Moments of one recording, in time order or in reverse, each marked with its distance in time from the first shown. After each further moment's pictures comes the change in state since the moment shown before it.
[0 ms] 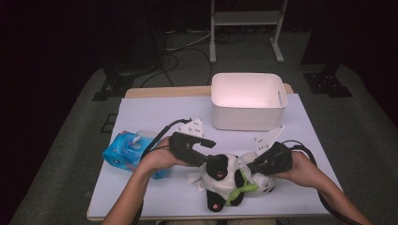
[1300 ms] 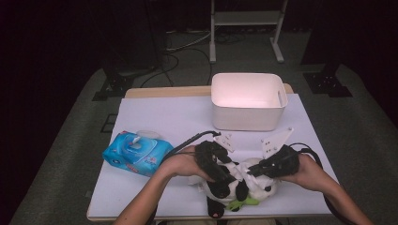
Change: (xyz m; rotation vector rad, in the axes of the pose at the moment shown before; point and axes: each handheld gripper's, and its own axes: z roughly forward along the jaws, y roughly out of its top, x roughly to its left) left arm -0.019 0.021 0.057 0.221 -0.129 -0.016; right arm 0.008 -0.010 -0.011 -0.027 -0.013 -0.006
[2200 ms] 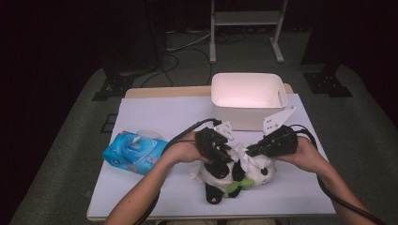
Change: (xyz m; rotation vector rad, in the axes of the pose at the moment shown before) left arm 0.026 0.014 -0.012 -0.003 0.108 0.096; right arm -0.044 0.014 -0.015 -0.082 -0.030 0.041
